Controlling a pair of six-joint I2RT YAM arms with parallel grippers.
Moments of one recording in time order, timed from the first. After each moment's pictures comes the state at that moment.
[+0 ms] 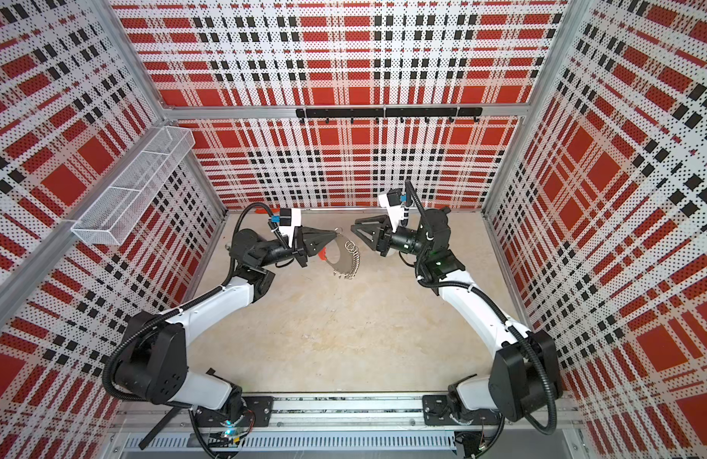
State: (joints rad) left arm -0.38 1.49 0.94 0.94 0.97 -0.33; right arm 0.38 1.38 1.11 0.40 -0.87 0.42
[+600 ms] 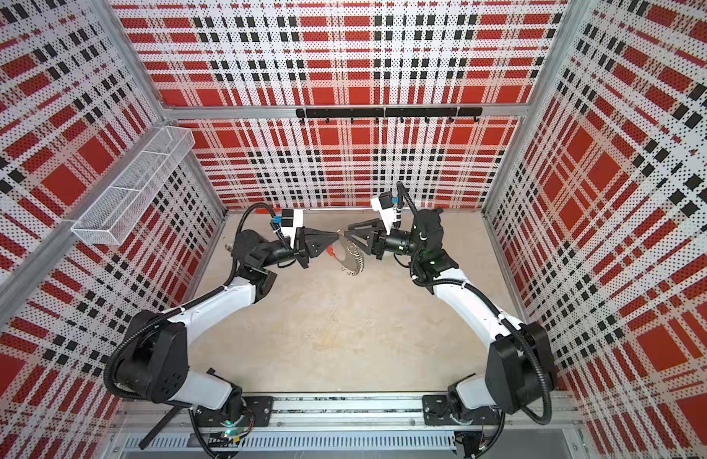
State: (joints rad) left arm -0.39 1.50 0.94 0.96 0.98 -0.35; right arm 0.41 1.43 1.12 0.41 -0.92 0.43
